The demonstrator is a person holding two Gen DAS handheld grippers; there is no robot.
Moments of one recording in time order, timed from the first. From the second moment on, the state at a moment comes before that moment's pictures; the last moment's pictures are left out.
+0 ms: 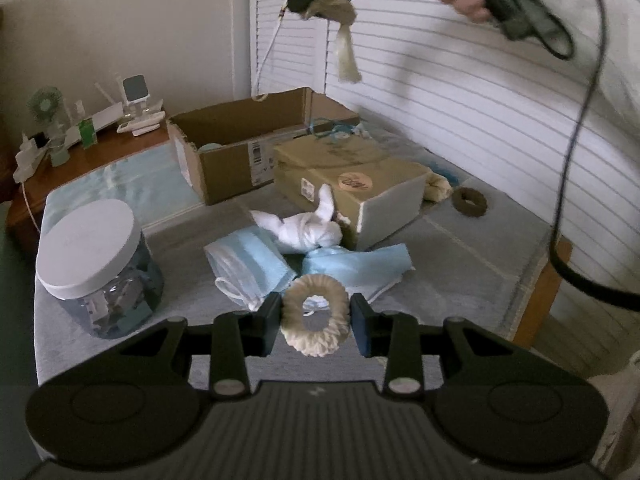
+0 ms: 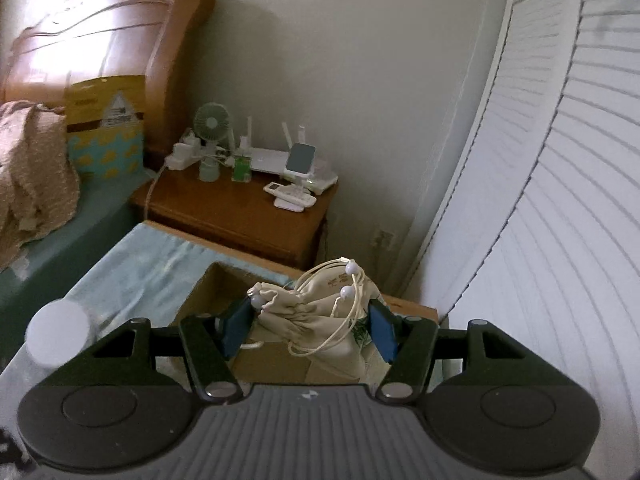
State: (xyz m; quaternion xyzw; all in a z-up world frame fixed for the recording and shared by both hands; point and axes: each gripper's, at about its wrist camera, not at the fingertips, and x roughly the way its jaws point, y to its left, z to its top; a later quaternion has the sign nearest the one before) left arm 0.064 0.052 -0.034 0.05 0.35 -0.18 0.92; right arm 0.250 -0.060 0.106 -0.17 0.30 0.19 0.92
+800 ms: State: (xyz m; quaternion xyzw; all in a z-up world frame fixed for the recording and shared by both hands) left arm 0.099 0.056 -0.025 0.05 0.36 -0.17 0.92; right arm 0.279 -0.088 0.041 -0.11 0.37 0.18 0.91
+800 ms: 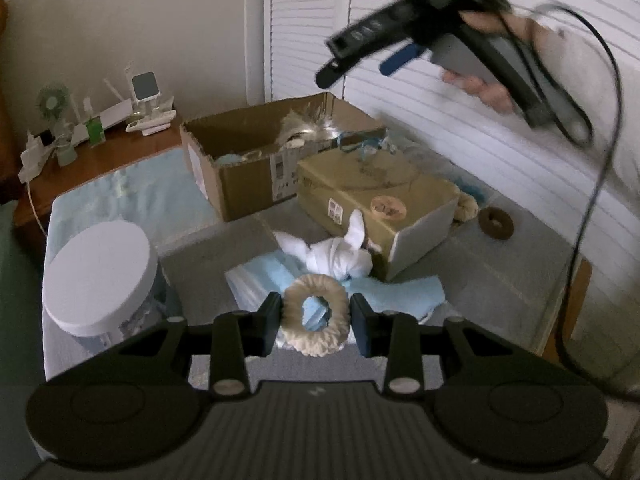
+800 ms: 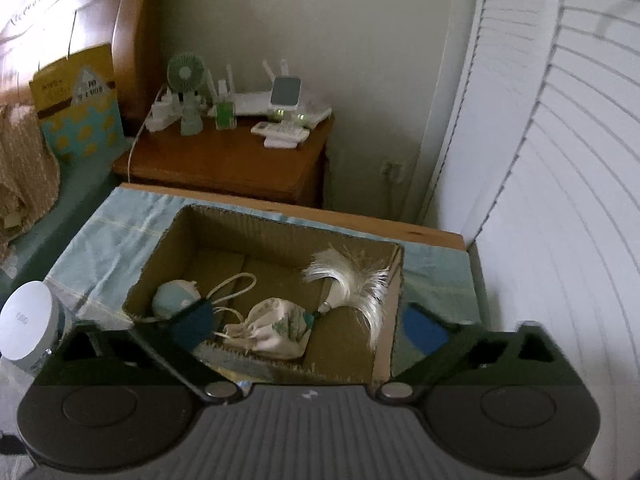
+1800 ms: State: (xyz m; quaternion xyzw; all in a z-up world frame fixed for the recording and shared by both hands) left arm 0.233 0.036 0.046 0.07 0.33 -0.15 0.93; right arm 0.122 -0.129 -0.008 -0.13 0.31 0.17 0.93
